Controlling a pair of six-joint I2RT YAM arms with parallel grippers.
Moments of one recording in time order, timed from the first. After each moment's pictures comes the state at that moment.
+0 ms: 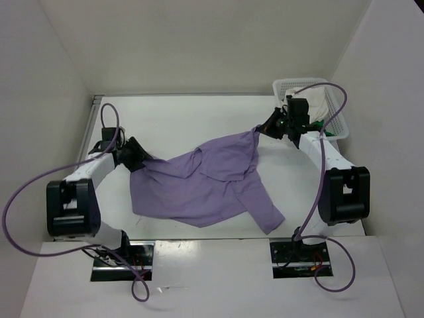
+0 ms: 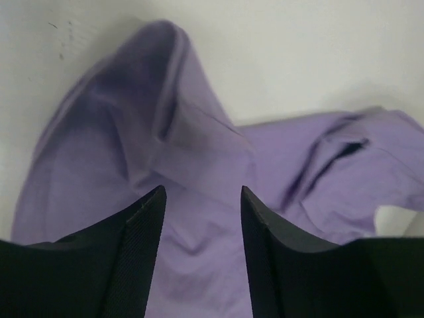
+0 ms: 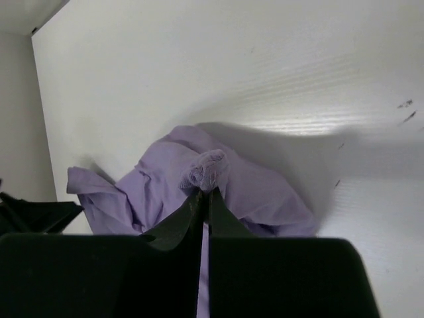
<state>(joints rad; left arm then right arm) 0.11 1.44 0.86 -0.32 0.32 -0.63 0.08 1.56 1.15 -0.23 -0.33 0.63</state>
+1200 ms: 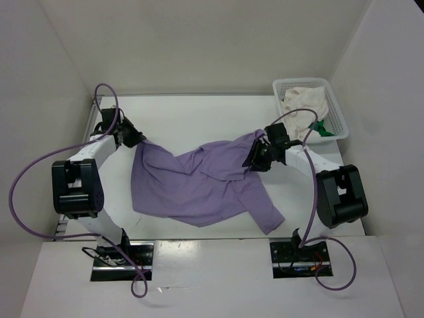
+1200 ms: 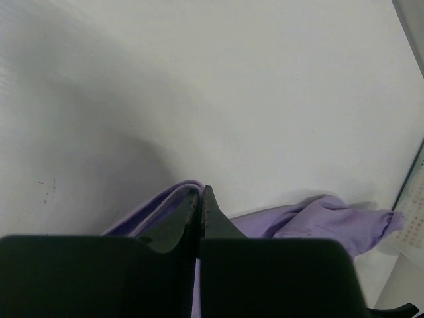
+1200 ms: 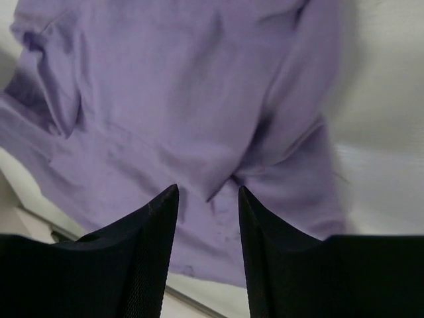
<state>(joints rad) 0.11 1.69 1.13 -0.21 0.21 -0.71 0.23 1.57 0.94 -0.38 -0.31 0.62</state>
